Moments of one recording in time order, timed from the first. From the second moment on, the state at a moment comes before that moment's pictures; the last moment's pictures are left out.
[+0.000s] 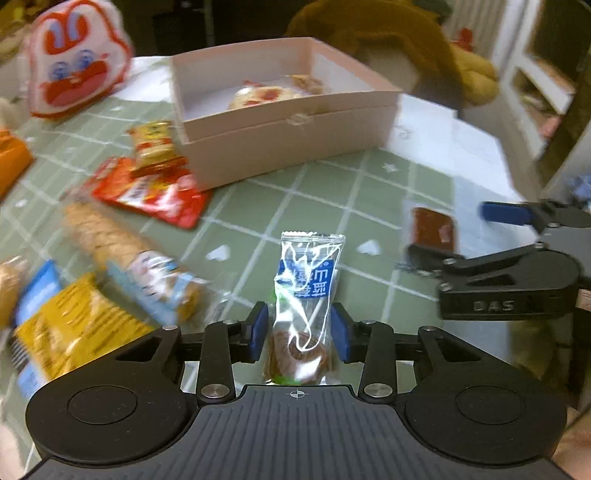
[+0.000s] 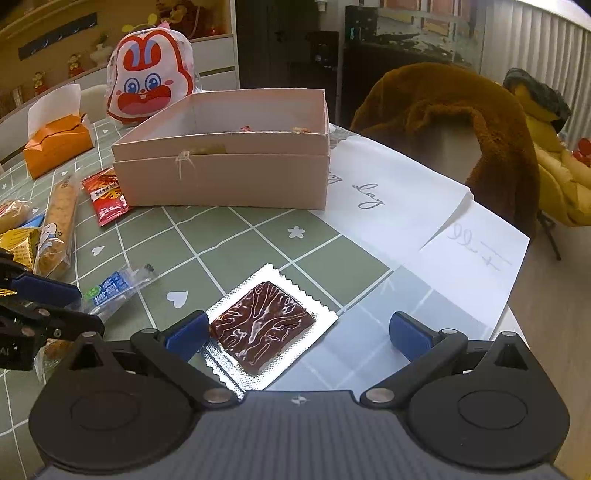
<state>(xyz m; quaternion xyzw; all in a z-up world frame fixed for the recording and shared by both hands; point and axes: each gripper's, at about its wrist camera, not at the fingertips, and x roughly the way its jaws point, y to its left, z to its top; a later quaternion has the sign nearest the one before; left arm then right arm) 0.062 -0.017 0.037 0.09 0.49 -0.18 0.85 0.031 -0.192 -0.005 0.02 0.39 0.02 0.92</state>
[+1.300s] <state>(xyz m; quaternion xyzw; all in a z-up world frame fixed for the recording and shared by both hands) 0.026 0.026 0.037 -0.02 0.48 -0.10 0.87 0.032 -0.162 0.020 0.01 0.44 0.07 0.90</state>
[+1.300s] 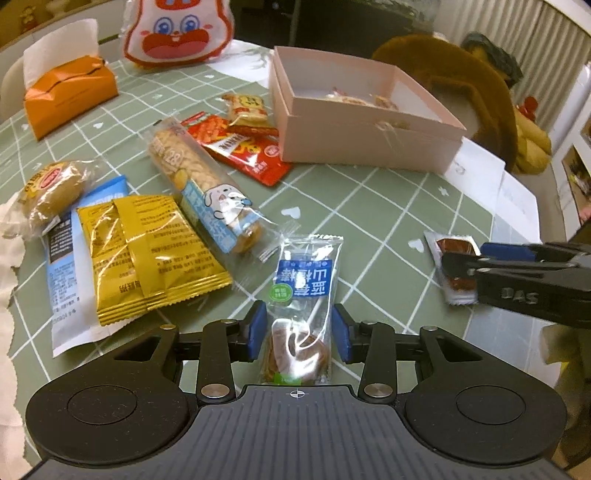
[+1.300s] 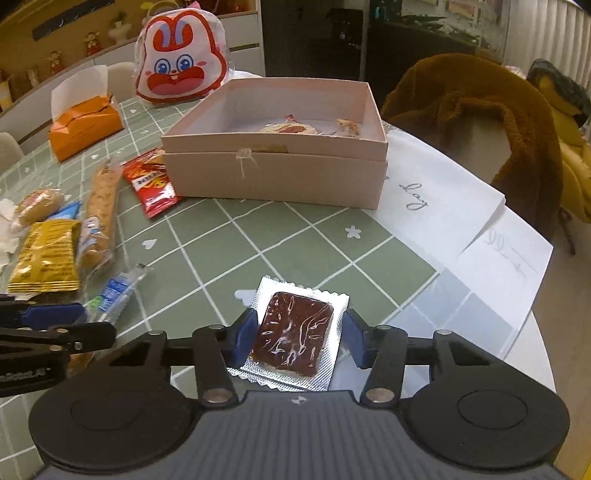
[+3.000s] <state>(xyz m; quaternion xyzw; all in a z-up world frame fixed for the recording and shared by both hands) 0.220 0.103 0.031 -0.08 0.45 -0.19 0.87 0.093 -0.154 0.043 0.03 0.46 0.11 0.88</state>
